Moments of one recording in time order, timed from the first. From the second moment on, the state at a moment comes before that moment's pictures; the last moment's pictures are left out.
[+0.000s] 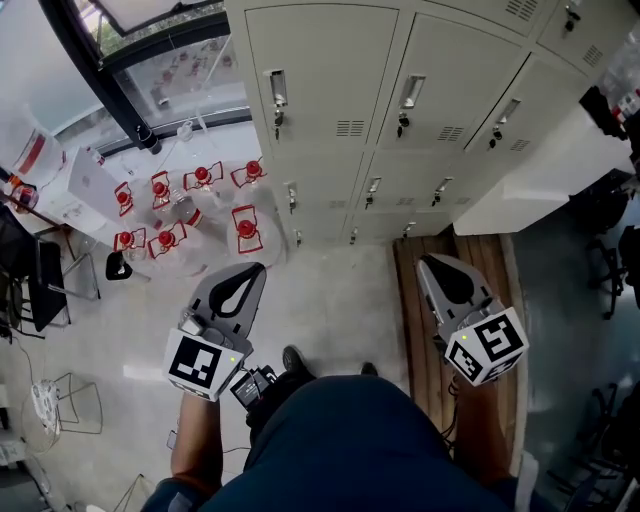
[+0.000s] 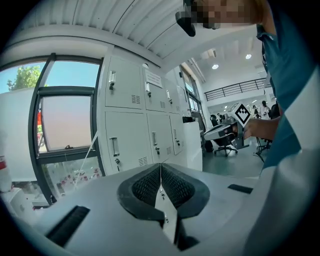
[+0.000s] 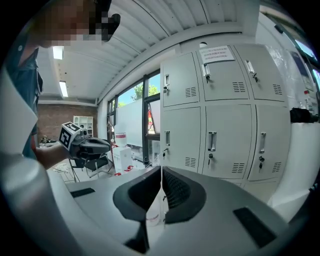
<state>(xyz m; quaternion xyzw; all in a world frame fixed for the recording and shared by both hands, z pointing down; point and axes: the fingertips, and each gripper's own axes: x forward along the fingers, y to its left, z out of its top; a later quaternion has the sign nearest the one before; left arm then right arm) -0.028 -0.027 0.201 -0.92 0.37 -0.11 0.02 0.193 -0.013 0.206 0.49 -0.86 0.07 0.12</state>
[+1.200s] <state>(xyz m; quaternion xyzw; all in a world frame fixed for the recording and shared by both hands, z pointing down) -0.085 -0.105 0.209 -0.91 0.40 -0.11 0.01 0.128 -0.129 0.209 0.44 -0.88 0.06 0.14</state>
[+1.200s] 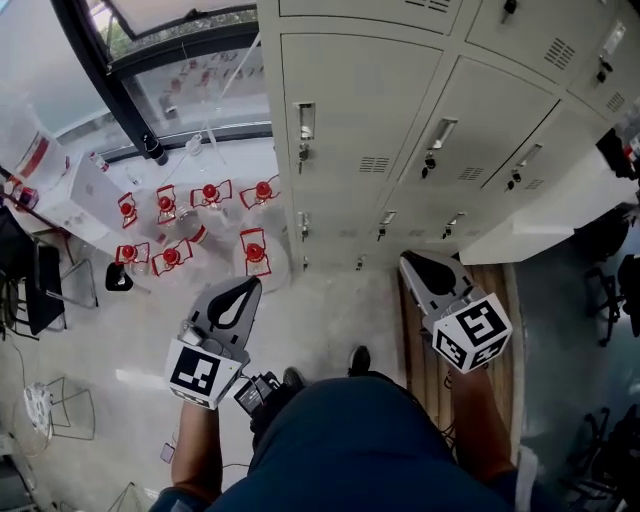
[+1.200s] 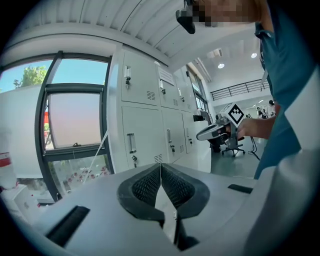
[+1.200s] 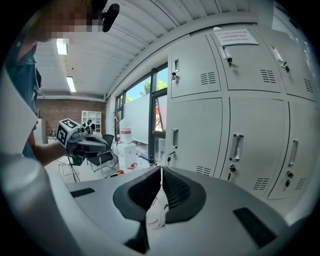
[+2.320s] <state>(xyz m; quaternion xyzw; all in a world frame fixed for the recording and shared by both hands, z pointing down) -0.146 -0.118 0.285 -0.88 0.45 -0.14 -0.04 0.078 -0.175 0.288 0.42 -0.89 0.09 0.18</state>
